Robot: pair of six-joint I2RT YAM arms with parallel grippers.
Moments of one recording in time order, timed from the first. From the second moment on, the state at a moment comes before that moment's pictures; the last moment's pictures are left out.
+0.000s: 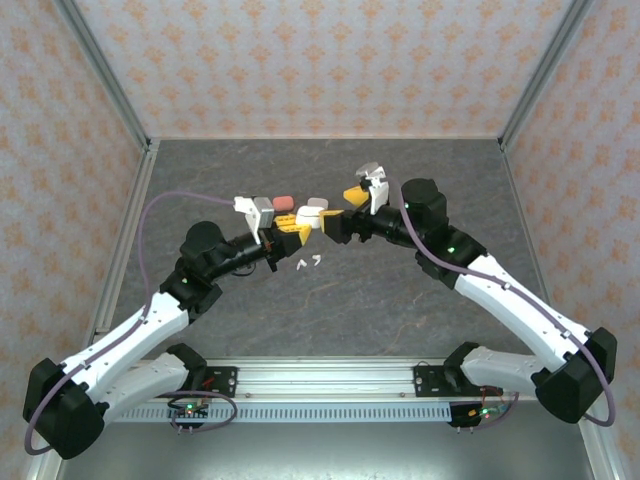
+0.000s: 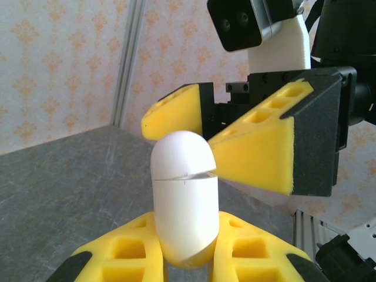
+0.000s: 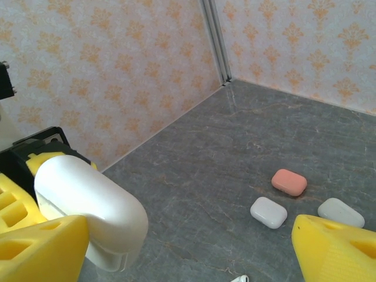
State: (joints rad) left arm -0.54 0.93 0.64 0.34 0.49 -0.30; right arm 0.65 1.13 1.04 -0.14 -0.35 0.22
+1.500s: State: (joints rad) left arm -0.56 0.72 0.61 0.23 0.58 -0.17; right arm 0.69 1.67 1.11 -0.28 -0.33 0.45
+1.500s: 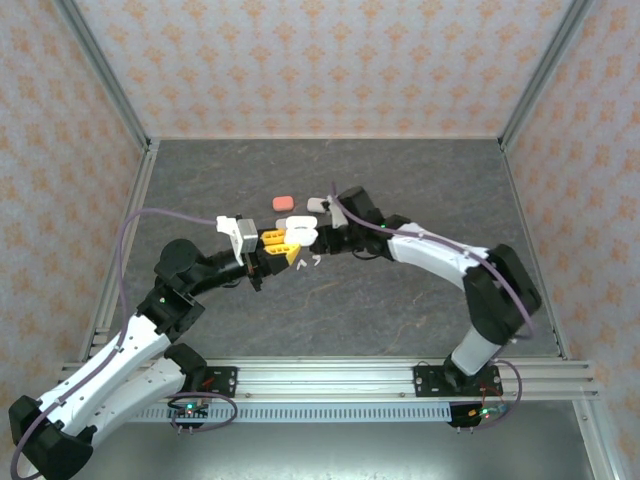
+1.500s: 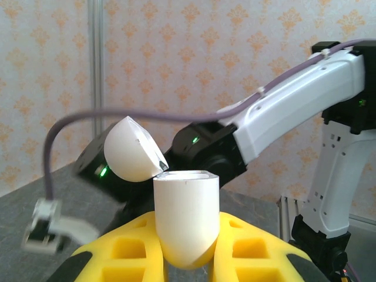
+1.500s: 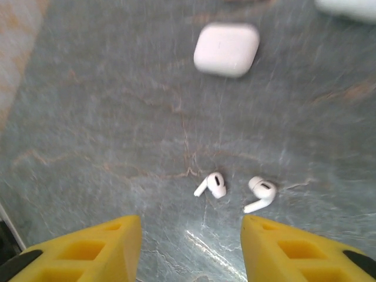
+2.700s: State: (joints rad) left arm -0.56 0.72 0.61 0.21 0.58 -0.17; right arm 0.81 2.04 1.36 -0.40 -0.21 0.39
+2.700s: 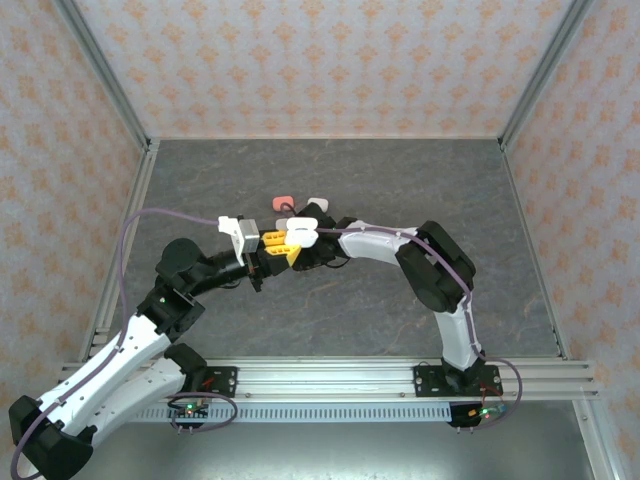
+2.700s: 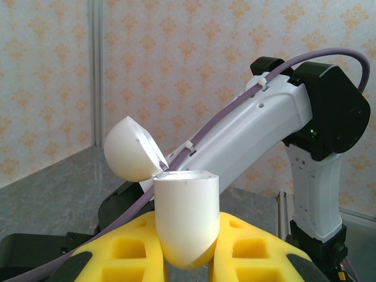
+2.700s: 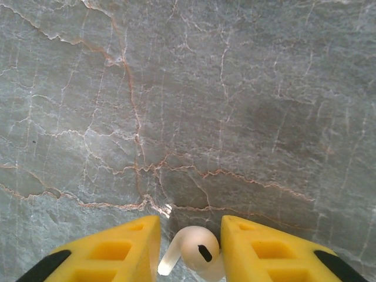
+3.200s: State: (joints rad) left arm -0.56 0.72 0.61 0.19 0.58 -0.16; right arm 0.82 2.04 1.36 -0.40 -0.17 0.37
